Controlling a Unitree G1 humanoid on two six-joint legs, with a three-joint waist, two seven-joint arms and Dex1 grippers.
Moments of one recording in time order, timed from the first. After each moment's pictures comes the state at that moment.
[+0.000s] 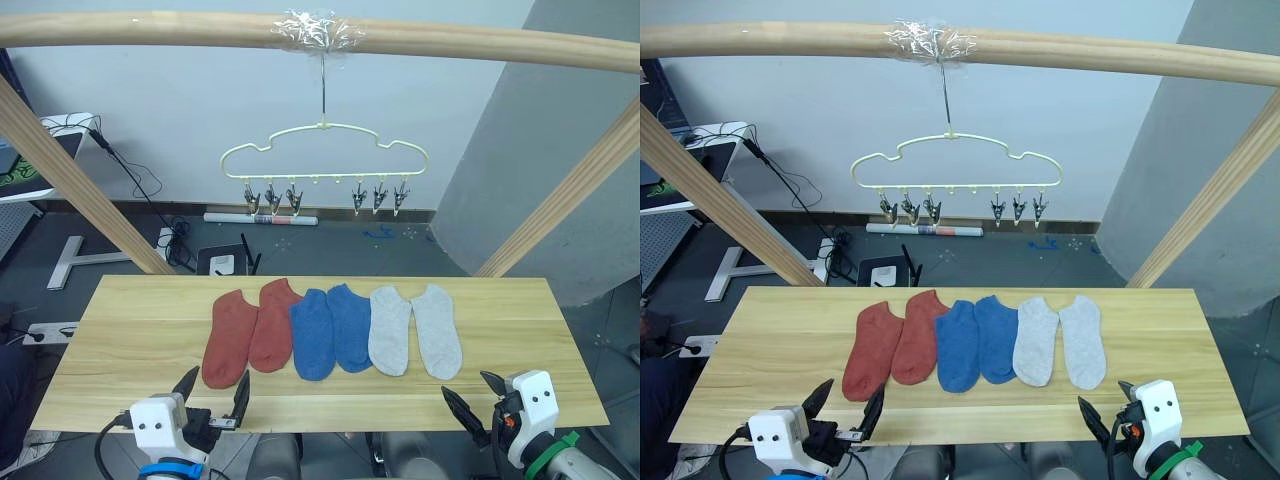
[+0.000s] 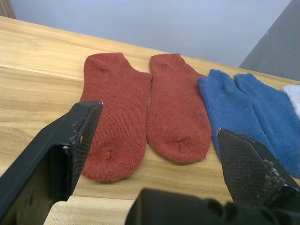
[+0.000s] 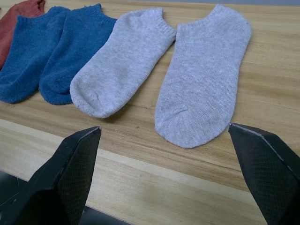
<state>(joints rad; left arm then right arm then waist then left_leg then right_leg) 0.72 0.15 0.11 -0.40 -0.16 -0.11 -0.29 0.67 -0.37 -0.12 -0.54 0.33 0.32 0.47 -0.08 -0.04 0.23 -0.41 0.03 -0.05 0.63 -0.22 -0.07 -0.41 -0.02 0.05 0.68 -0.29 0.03</state>
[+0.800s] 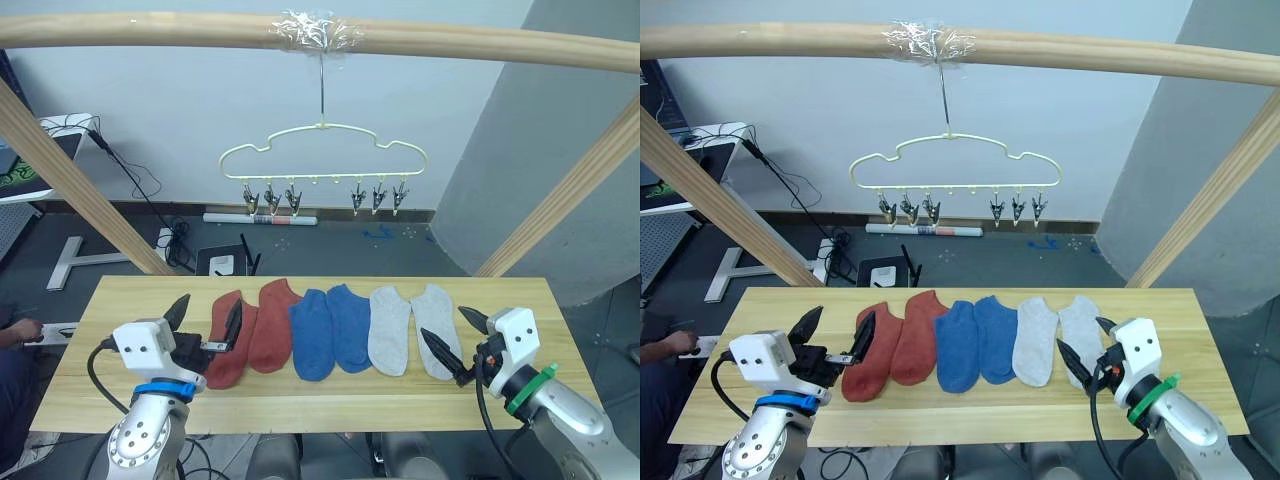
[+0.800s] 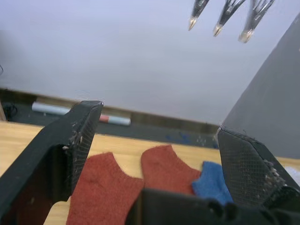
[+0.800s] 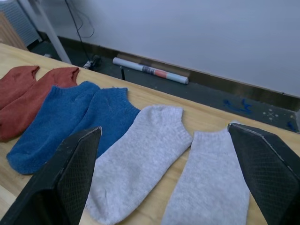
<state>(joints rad) 0.35 0.24 0.20 -0.50 -0.27 0.18 -0.23 0.31 -0.44 -0.09 -0.63 0.36 0.47 0.46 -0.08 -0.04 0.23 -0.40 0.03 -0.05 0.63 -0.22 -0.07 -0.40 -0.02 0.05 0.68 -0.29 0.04</state>
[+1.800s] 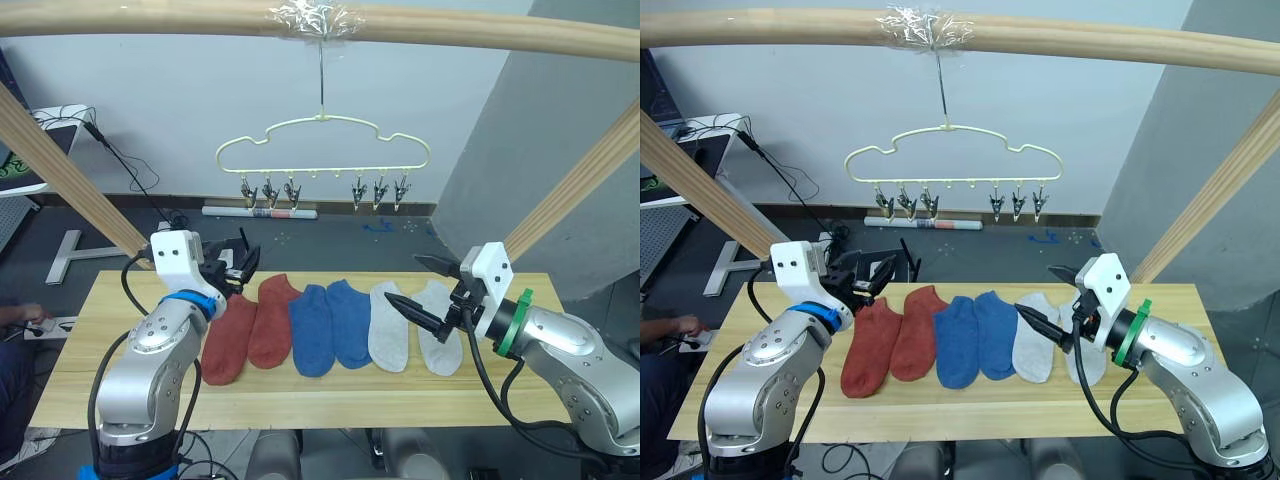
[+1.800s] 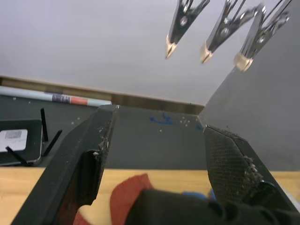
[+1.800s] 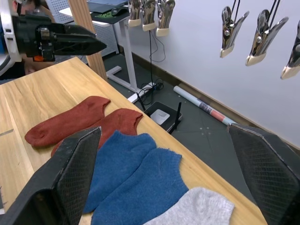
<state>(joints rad) -0.16 0.35 0.20 -0.51 -0.34 0.73 -0.16 -0.09 -0.57 -0.03 -0.68 0.53 0.67 0.58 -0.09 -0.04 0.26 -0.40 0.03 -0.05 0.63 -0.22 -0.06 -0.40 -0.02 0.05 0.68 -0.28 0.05</state>
